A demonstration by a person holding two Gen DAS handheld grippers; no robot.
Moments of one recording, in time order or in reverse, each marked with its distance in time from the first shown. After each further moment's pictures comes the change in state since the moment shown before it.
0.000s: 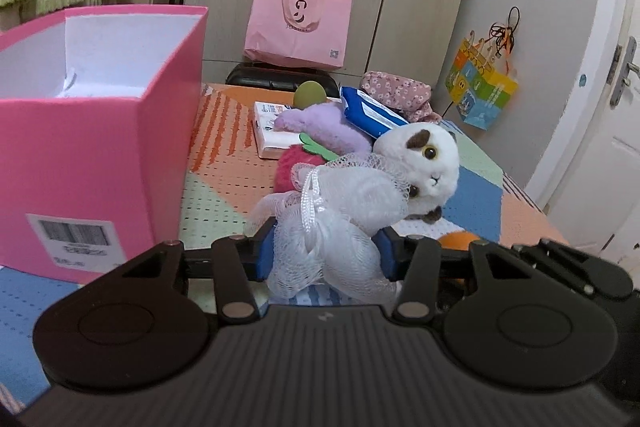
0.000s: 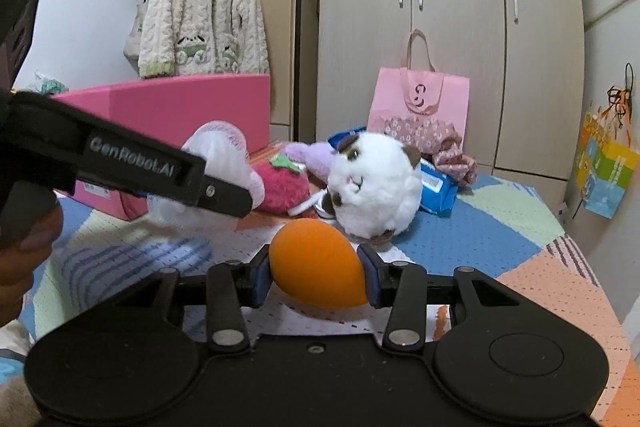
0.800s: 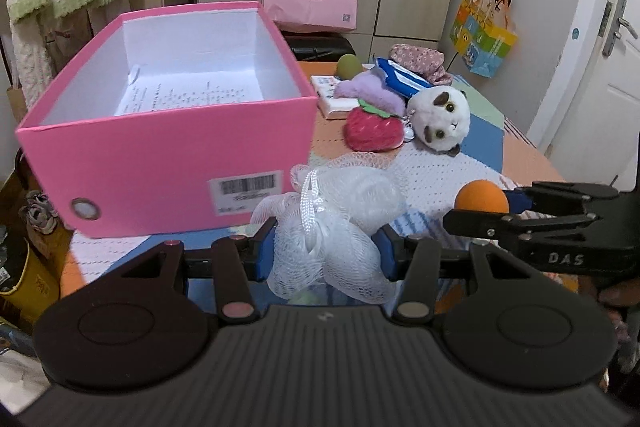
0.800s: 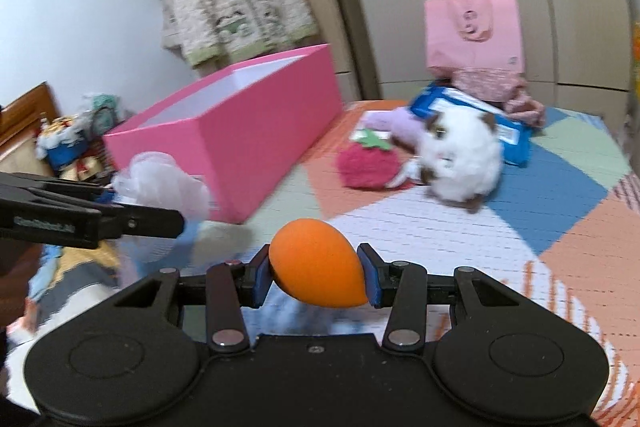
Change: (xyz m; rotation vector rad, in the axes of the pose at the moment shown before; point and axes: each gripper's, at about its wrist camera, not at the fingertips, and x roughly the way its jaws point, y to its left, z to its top) left arm -0.093 0.052 0.012 0.088 0.158 0.028; right arm -0.017 0.018 0.039 0.199 0.214 0.264
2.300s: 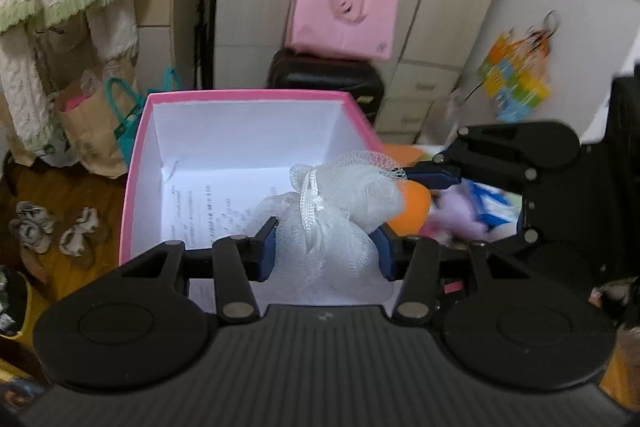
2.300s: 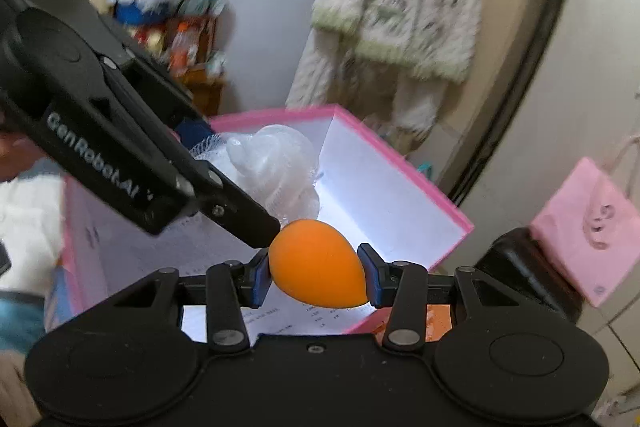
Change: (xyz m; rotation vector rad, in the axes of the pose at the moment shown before) left arm 0.066 0.126 0.161 -0.062 0.056 -0.040; right arm 0.173 0.084 0.199 -0.683 0.167 0.096
